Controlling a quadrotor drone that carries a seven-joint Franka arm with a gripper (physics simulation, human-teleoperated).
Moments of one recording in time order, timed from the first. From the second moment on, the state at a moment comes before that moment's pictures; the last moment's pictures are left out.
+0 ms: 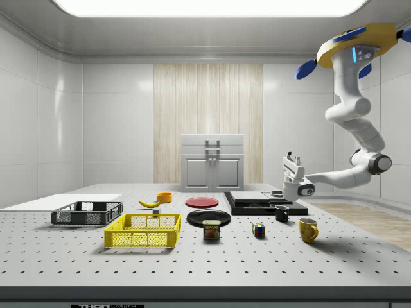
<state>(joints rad) -0.06 -0.73 0.18 -2.08 -0.24 1.40 0.81</state>
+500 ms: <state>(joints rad) -0.27 -0.81 0.70 -2.43 -1.05 1.43 0.99</state>
